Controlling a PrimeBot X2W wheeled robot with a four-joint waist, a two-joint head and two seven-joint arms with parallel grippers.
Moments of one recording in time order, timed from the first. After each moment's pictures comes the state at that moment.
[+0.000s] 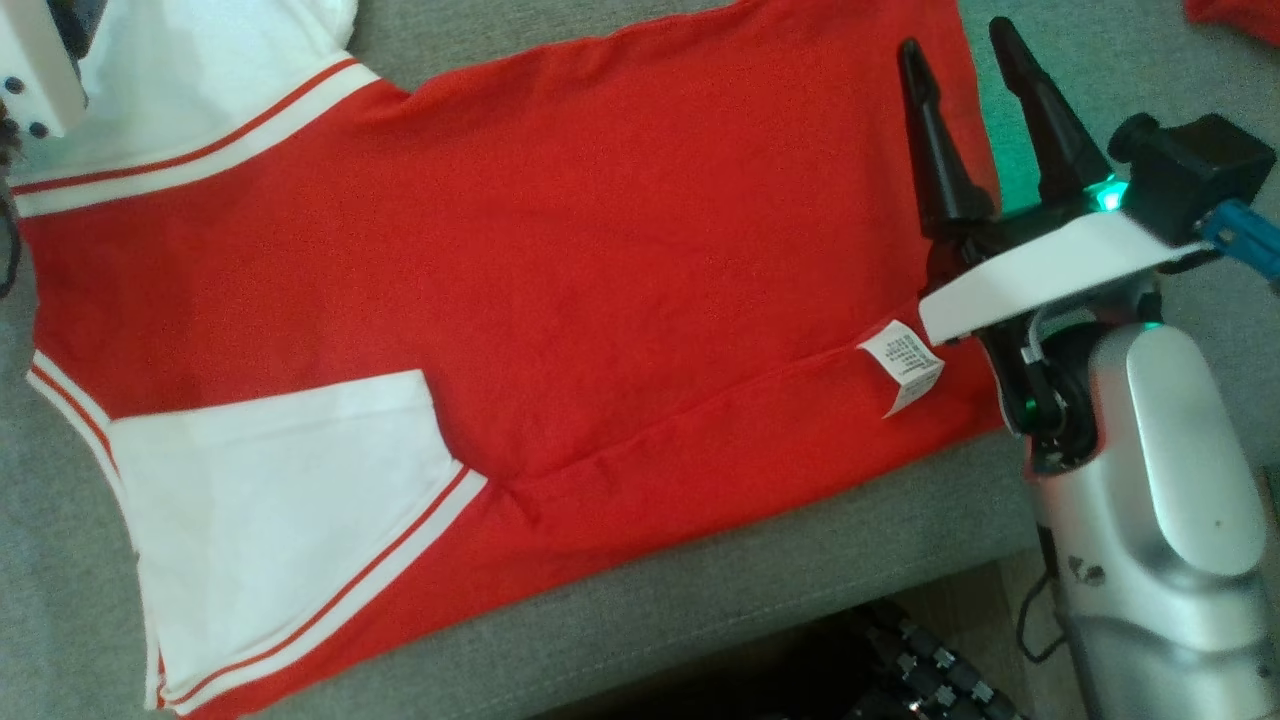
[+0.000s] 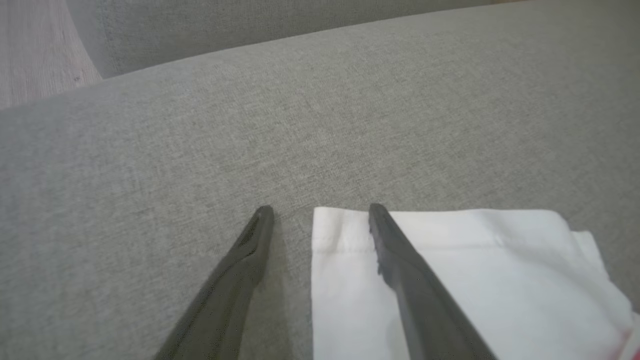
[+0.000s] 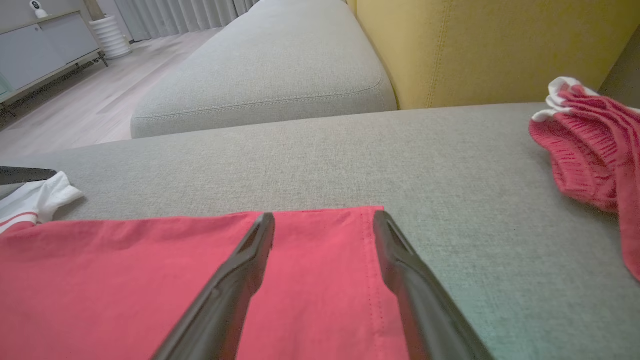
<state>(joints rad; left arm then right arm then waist) -0.95 0.52 -0.28 0.40 -0.57 -0.11 0.59 -0.49 -0.05 0.15 0.08 0.25 0.12 0.10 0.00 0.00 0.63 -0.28</state>
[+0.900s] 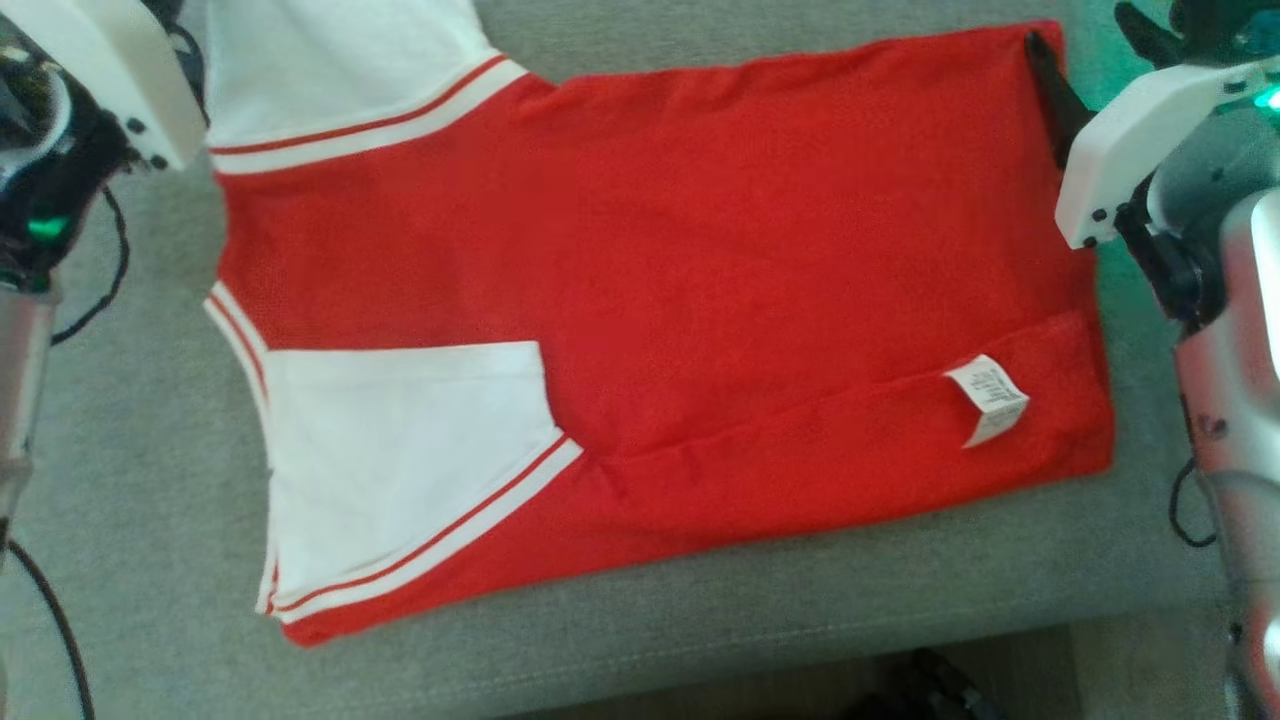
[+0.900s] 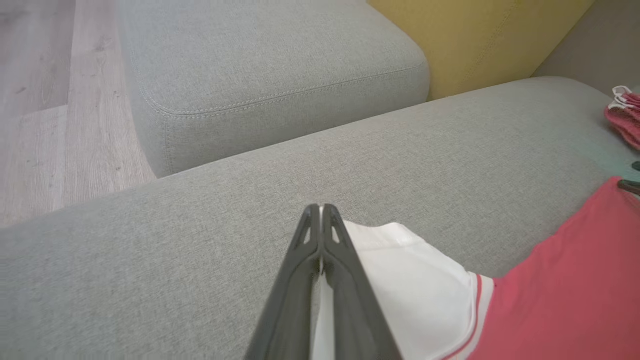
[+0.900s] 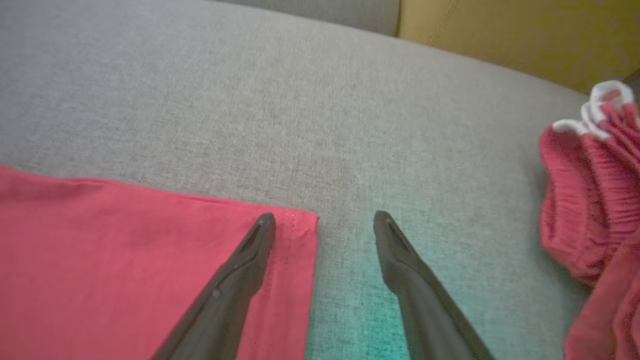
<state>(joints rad) -0.90 0.50 -0.37 0.24 -0.64 -0.12 0.42 -0.74 -0.27 0.15 0.41 0.15 0.12 0.42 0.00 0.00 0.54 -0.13</state>
